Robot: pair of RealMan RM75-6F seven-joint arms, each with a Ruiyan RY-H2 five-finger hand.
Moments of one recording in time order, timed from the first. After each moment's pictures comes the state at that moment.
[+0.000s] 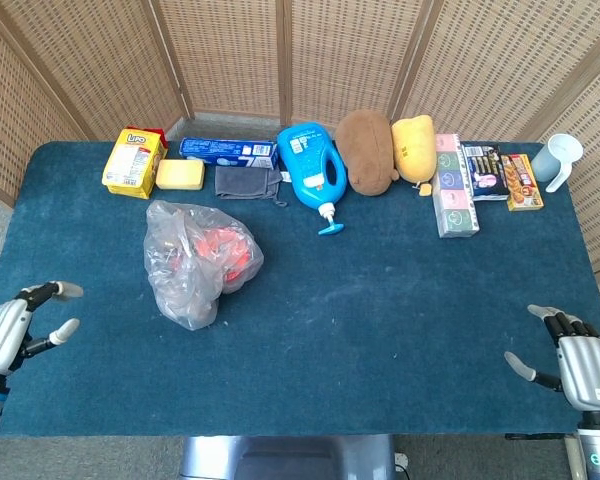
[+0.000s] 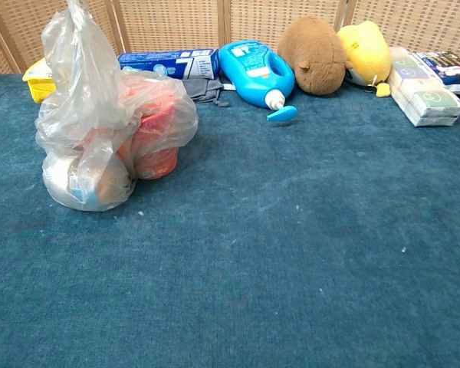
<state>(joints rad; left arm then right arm) -0.18 -0.99 -0.08 -1.82 1.47 1.30 -0.44 0.05 -1.15 0.06 -1.56 -1.51 1.52 -0.07</state>
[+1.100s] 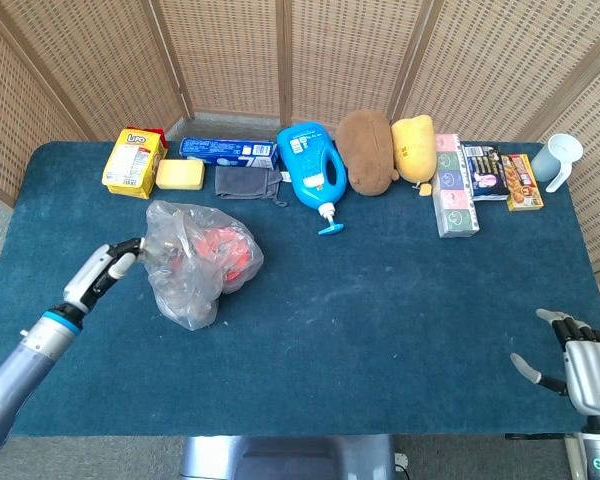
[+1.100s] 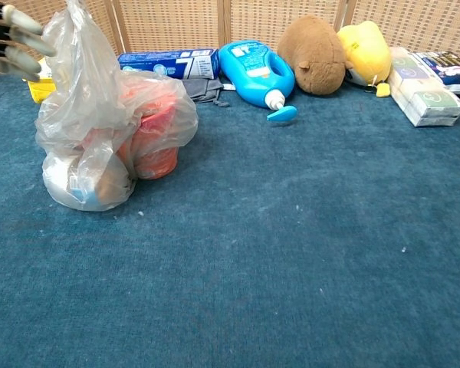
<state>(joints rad) -0.51 -1.06 -0.20 -1.73 1.38 0.90 -0.99 0.03 -1.15 0.06 -1.58 -1.48 1.53 -0.10</state>
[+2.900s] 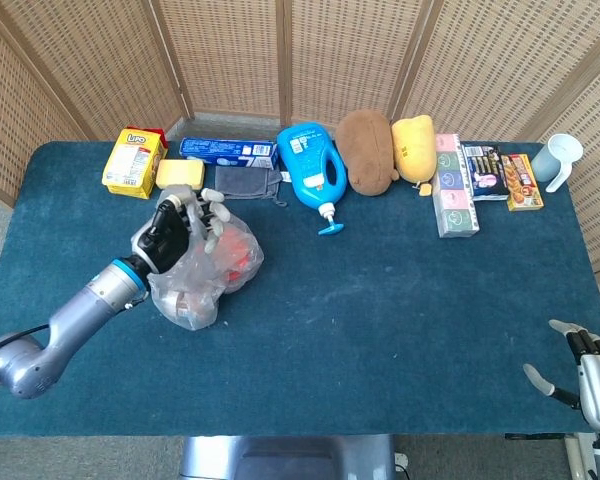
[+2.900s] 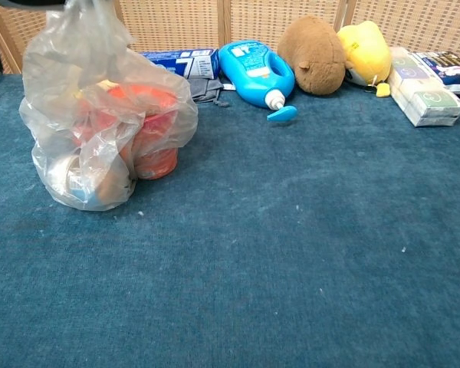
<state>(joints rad) -0.67 -1.13 -0.53 -1.71 1.31 0.54 -1.73 -0.02 -1.16 0.05 -1.55 -1.49 1.57 -0.03</state>
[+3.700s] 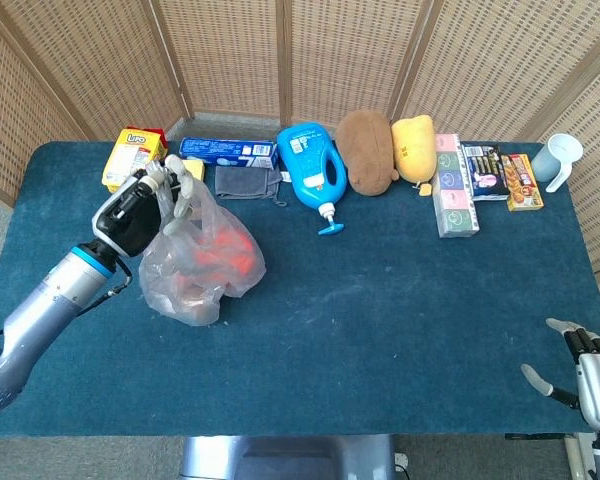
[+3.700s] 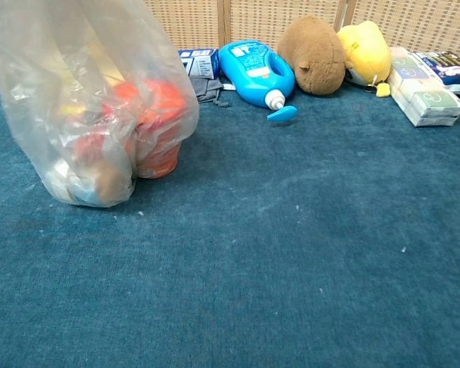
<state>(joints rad) -0.60 -0.95 -0.68 -1.89 1.23 0.61 -1.77 -0.02 -1.15 0.05 -1.56 -1.52 1.58 -0.03</state>
